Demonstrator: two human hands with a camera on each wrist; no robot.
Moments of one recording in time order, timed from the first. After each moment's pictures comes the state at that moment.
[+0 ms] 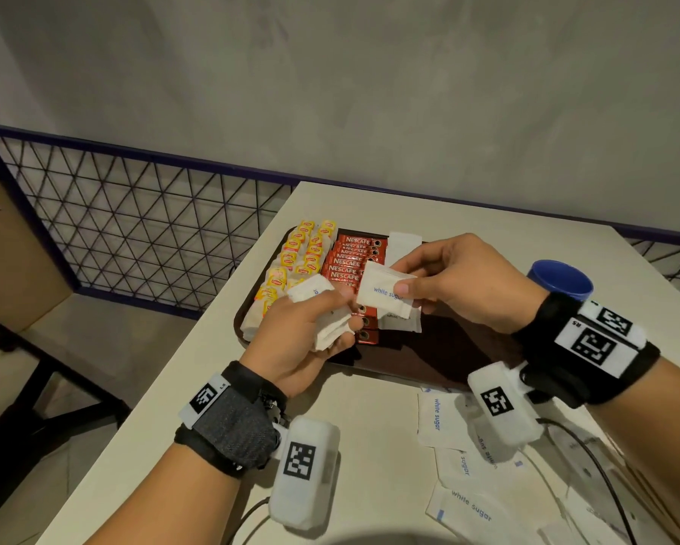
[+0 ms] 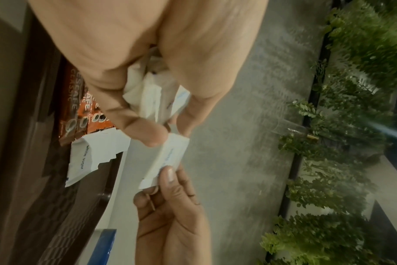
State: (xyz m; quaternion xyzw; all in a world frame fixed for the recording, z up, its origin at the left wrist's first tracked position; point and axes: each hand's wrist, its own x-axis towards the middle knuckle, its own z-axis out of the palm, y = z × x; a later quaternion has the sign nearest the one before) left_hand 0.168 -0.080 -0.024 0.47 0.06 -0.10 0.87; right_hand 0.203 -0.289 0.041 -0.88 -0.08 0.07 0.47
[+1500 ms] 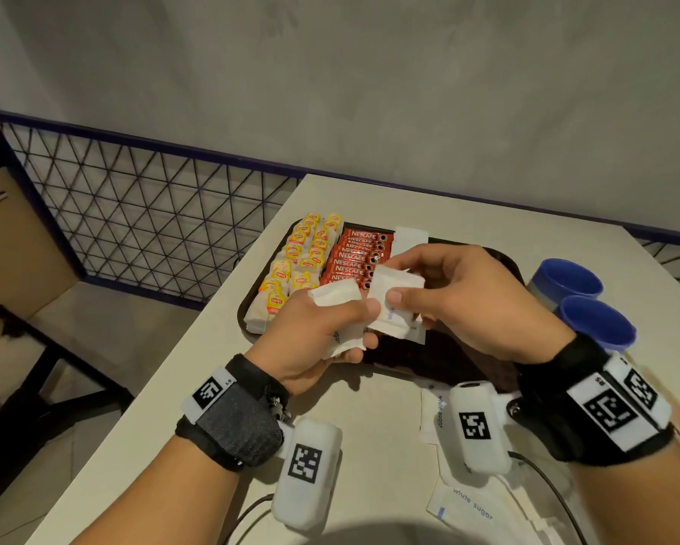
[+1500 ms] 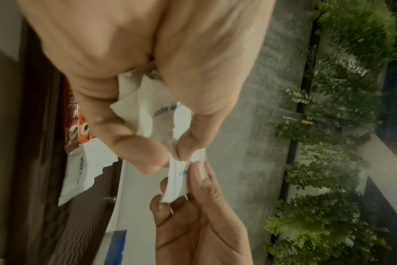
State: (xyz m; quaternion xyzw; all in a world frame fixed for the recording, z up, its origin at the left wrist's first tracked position) left_hand 0.163 -0.081 -0.028 0.56 -0.02 -0.14 0.82; right_hand 0.166 -0.276 0.043 -0.86 -0.14 0.05 0.50
